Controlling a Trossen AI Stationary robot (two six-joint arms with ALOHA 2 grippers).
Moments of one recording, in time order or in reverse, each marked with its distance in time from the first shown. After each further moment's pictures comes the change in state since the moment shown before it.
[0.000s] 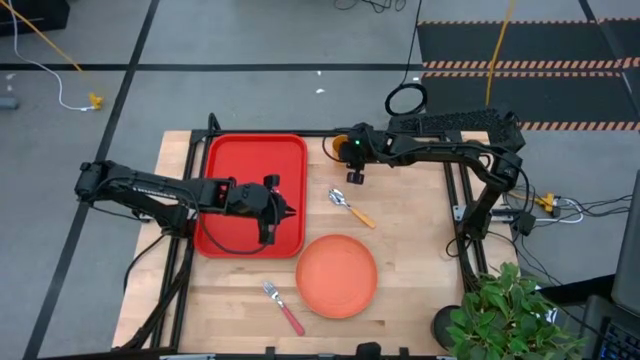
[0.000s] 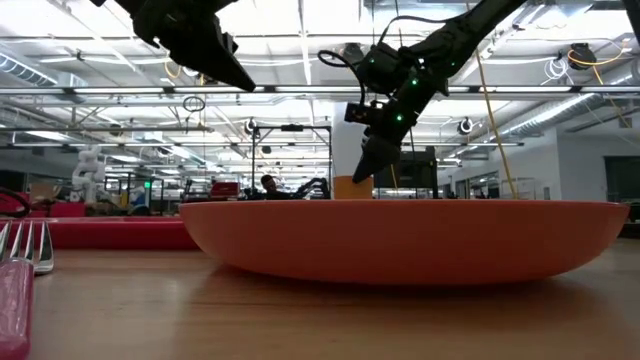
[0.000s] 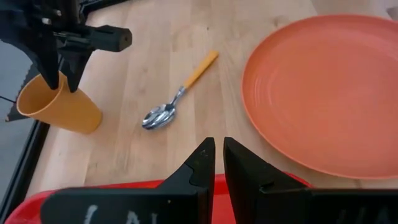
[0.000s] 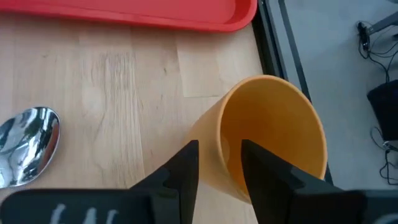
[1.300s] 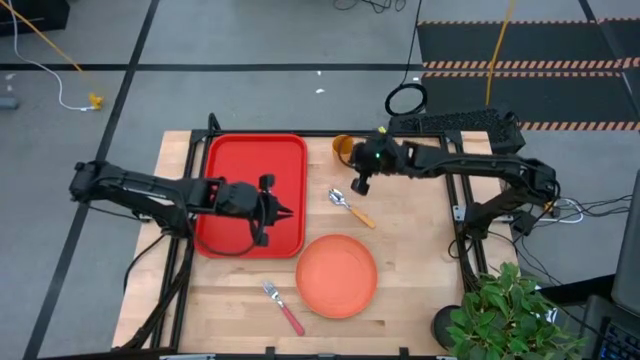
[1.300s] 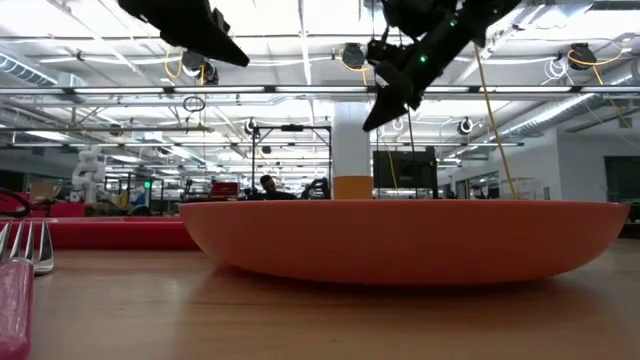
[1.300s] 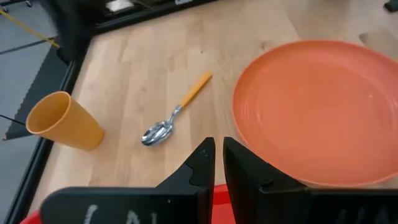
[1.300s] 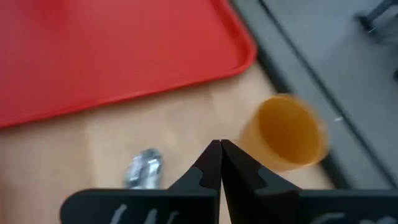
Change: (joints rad) left arm -0.033 -0.068 0.000 -0.003 0.001 0.006; right arm 0.145 -0.283 -0.065 -0.094 0.047 0.364
